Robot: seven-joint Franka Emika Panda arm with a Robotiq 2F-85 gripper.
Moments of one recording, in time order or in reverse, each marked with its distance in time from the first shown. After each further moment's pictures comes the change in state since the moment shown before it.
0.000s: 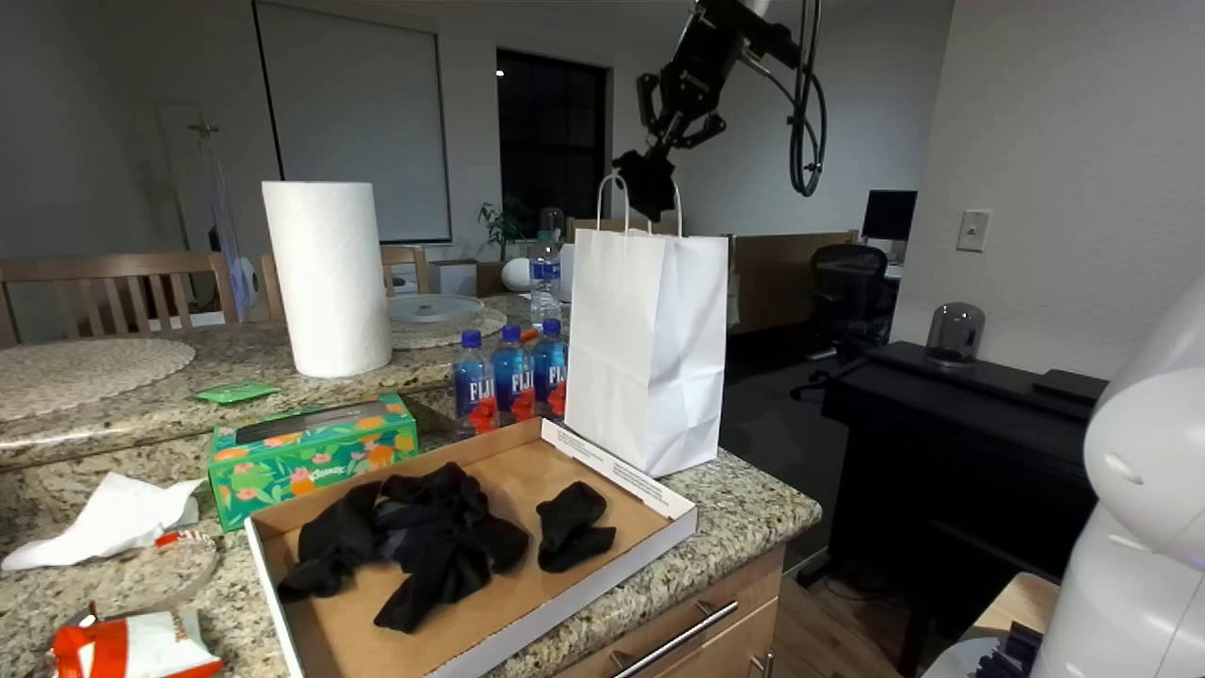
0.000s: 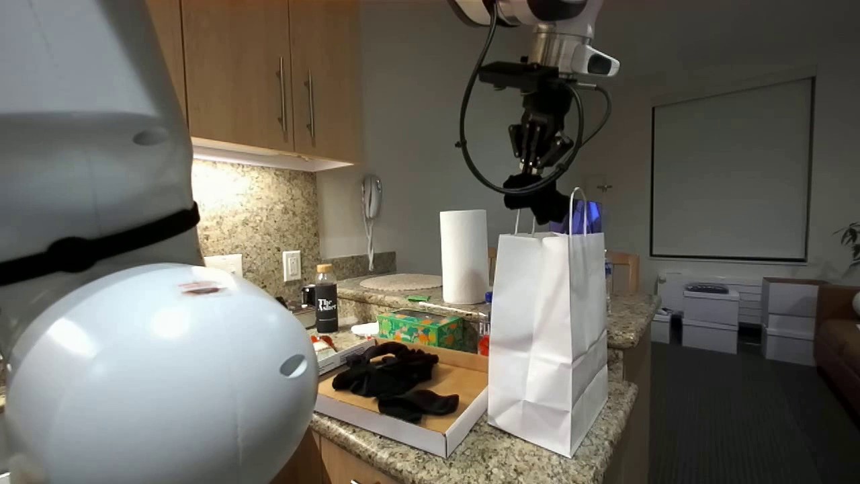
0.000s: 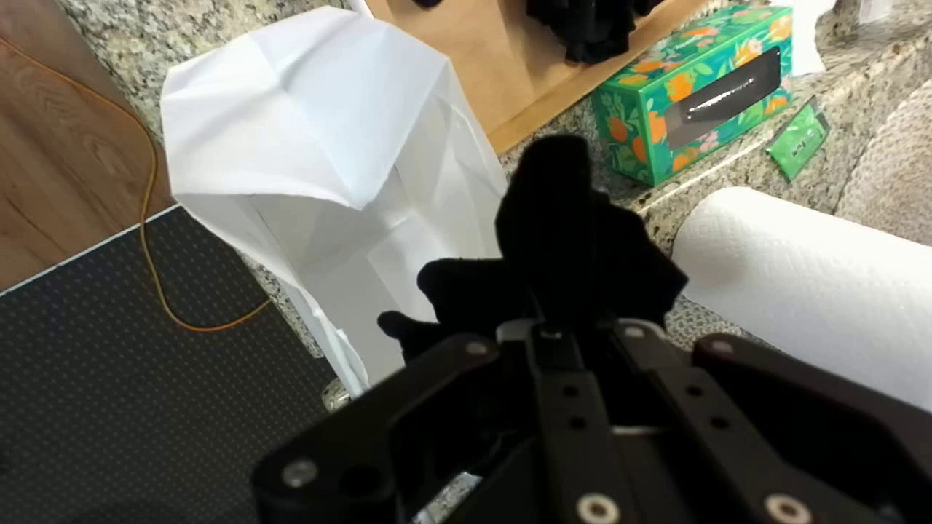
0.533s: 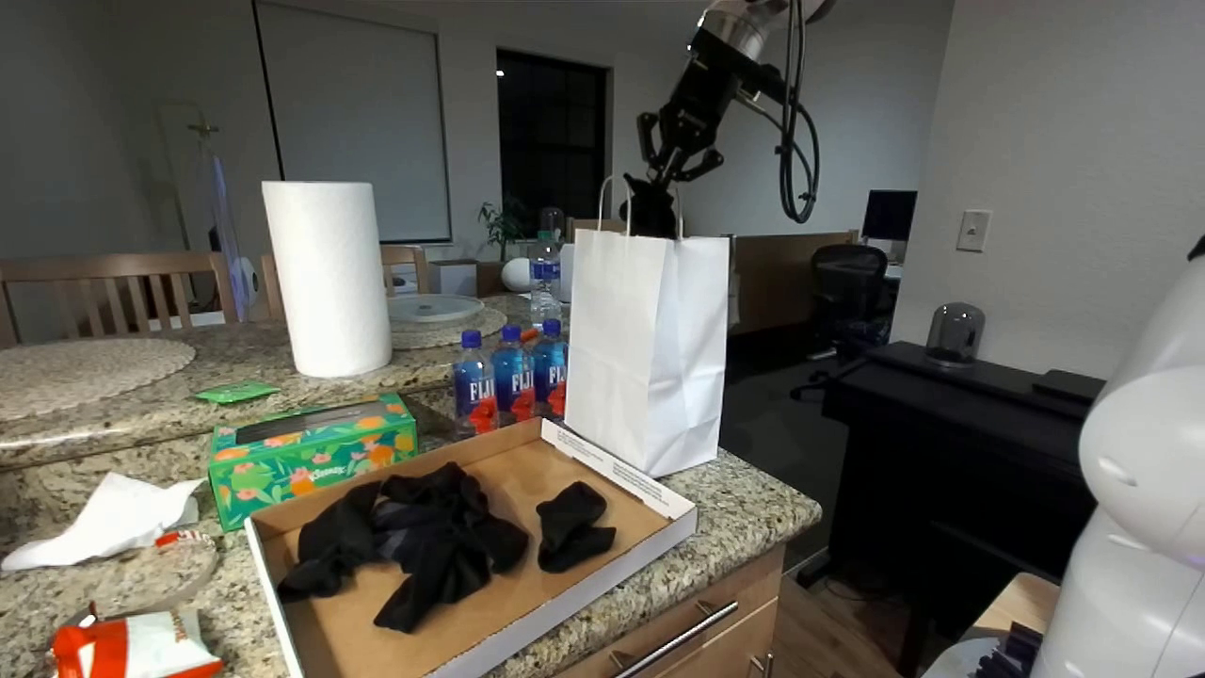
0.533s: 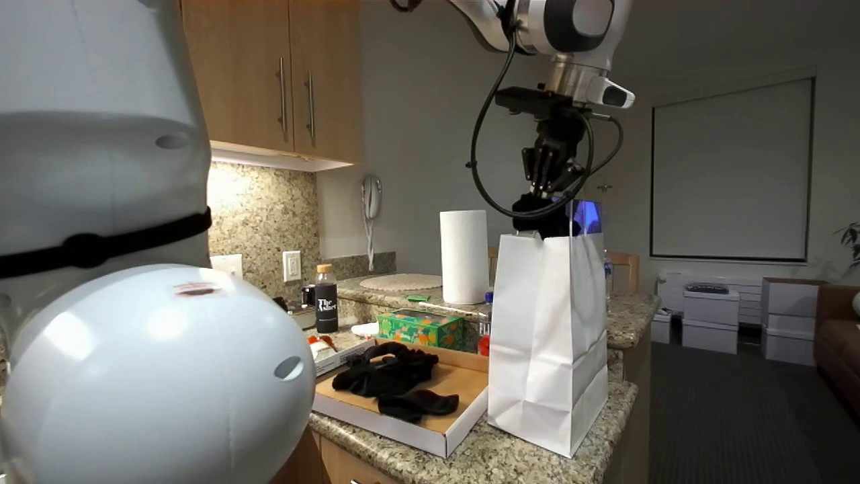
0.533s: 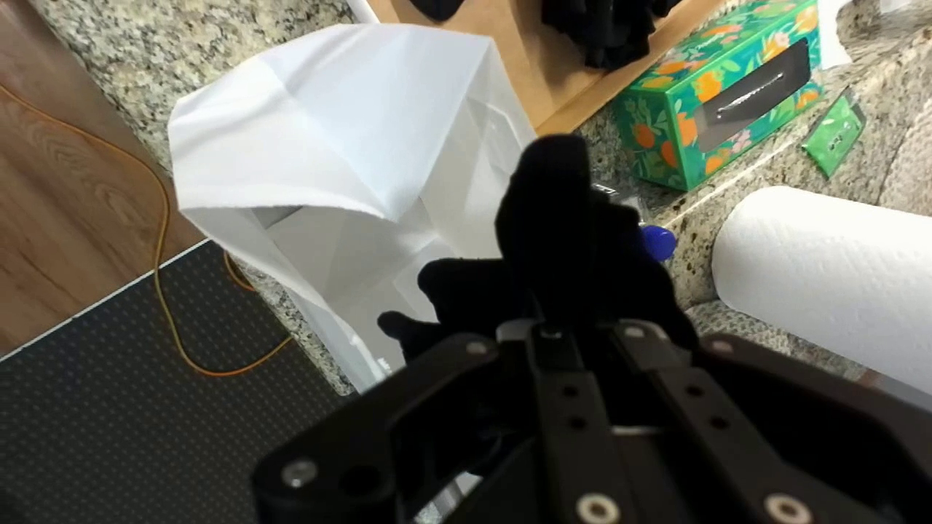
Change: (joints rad) arm -0.020 0.077 -0.015 0.000 0.033 0.000 0.001
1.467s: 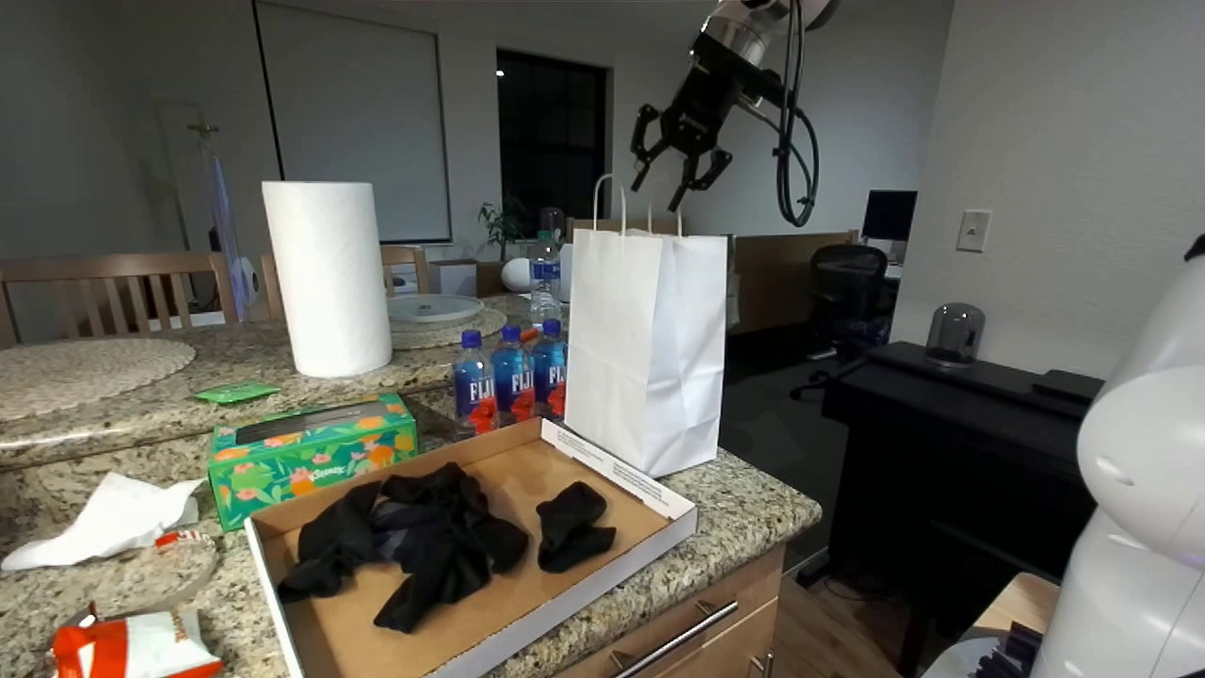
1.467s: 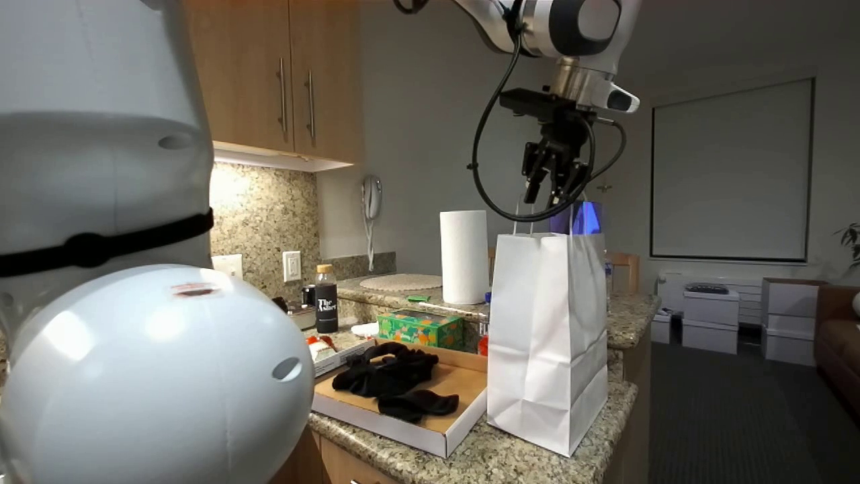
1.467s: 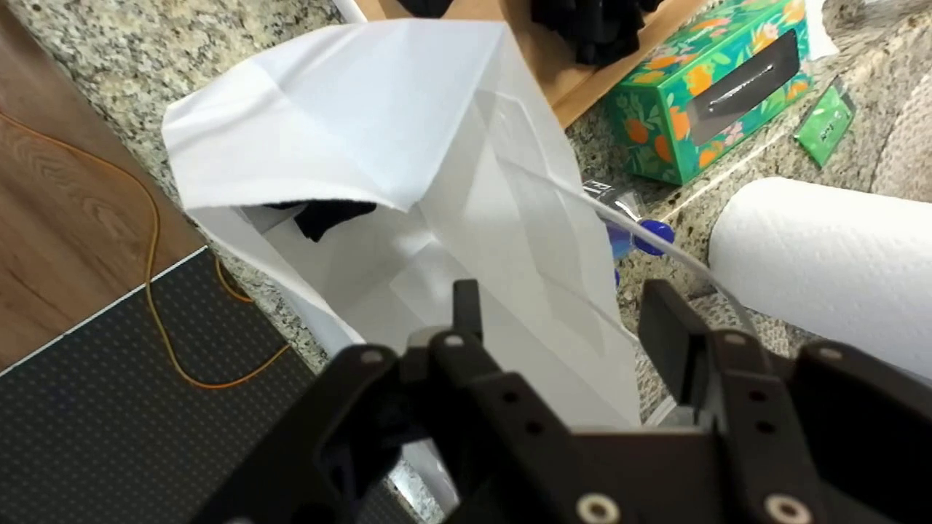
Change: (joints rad) arm -0.008 0.011 -0.007 0.000 0.029 0.000 0.000
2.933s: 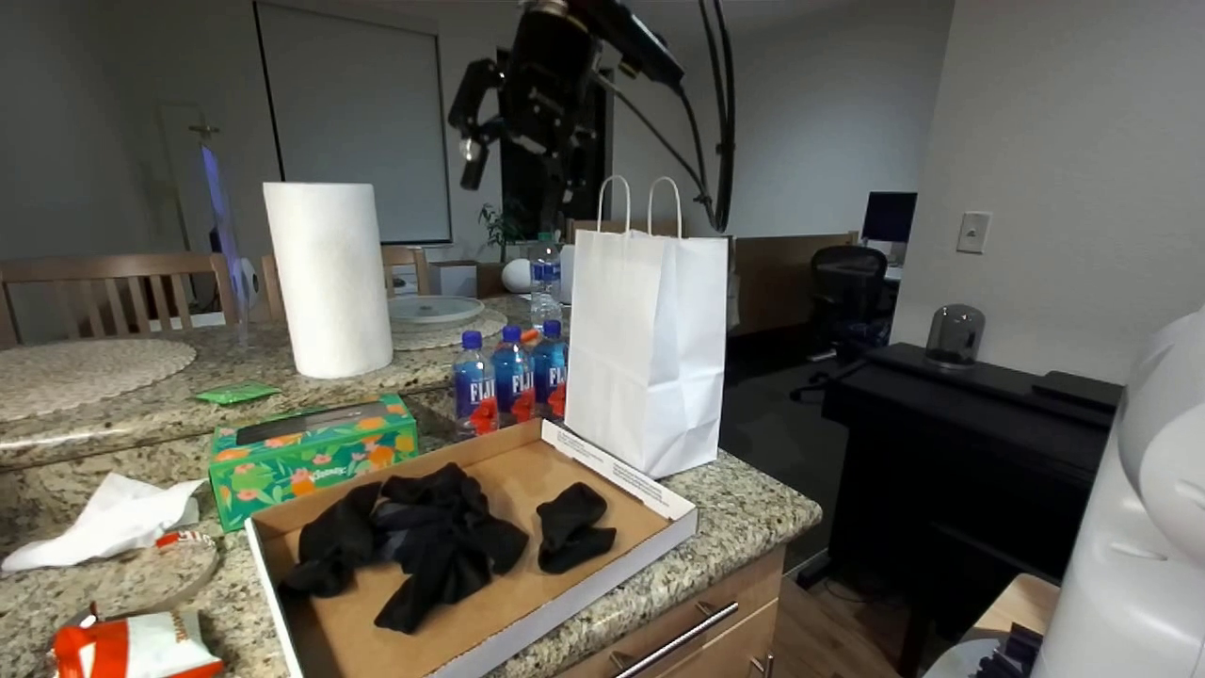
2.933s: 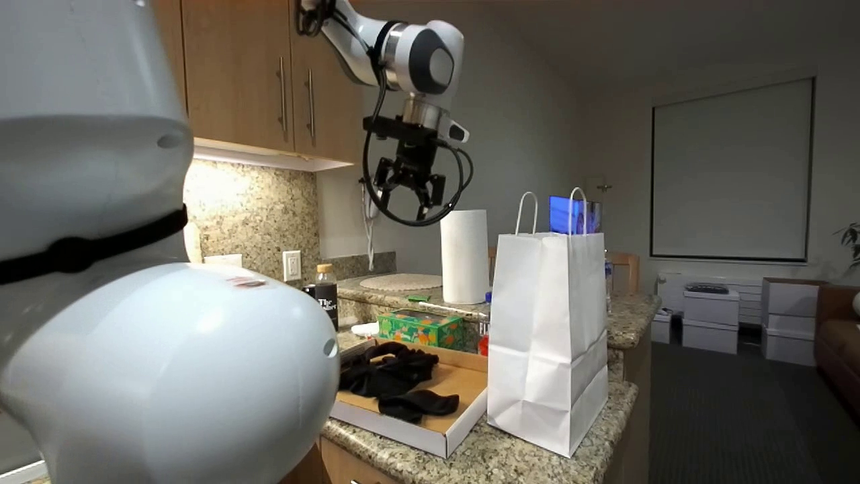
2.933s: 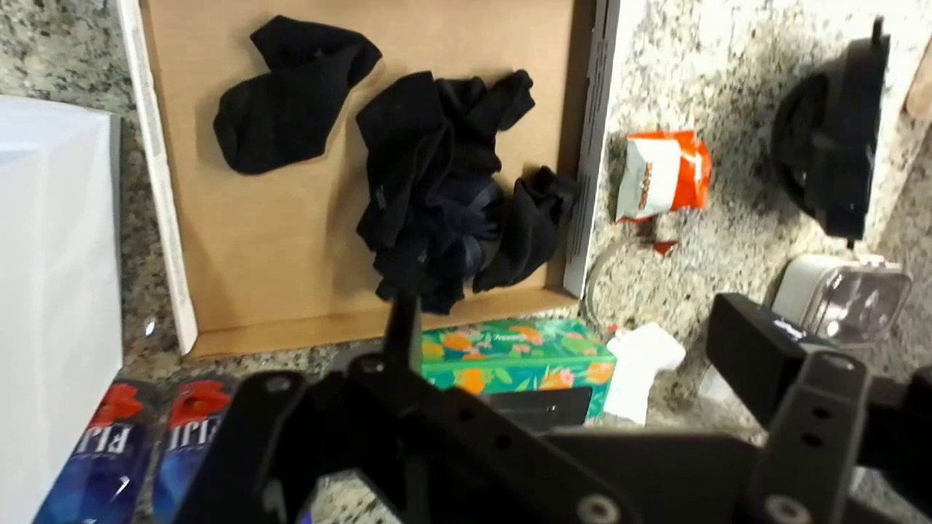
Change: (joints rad) arm 0.225 -0.095 0.290 -0.104 -0.062 -0.013 -0.124
